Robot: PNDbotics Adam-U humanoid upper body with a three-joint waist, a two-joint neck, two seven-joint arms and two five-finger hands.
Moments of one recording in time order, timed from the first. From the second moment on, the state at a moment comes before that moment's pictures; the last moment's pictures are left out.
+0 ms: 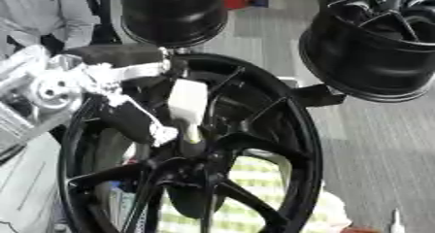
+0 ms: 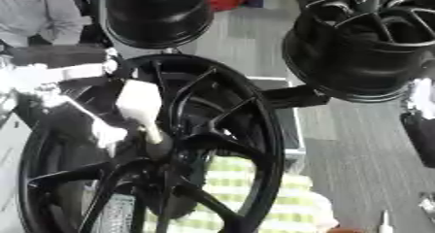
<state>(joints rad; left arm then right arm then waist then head) -0.87 0.93 -0.52 -1.99 -0.18 0.51 -0.52 -0.14 -0.58 0.12 -1.98 0.25 0.03 -0.70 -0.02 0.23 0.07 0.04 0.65</state>
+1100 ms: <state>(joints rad) -0.44 1.16 0.10 -1.53 0.11 0.40 0.04 -0.12 -0.58 0.06 -1.98 0.29 0.04 -0.75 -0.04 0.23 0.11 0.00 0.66</state>
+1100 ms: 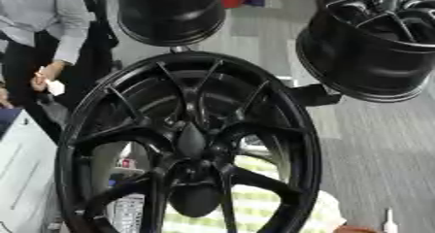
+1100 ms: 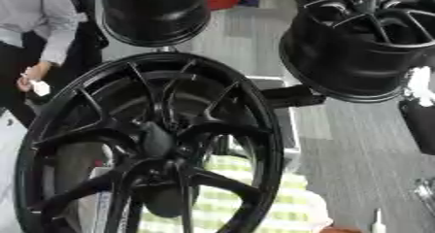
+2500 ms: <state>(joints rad) -0.39 1.11 0.09 -1.44 -0.06 0.35 -0.11 -0.13 -0.58 0.06 -1.98 0.29 0.03 -0.74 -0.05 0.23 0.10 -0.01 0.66</state>
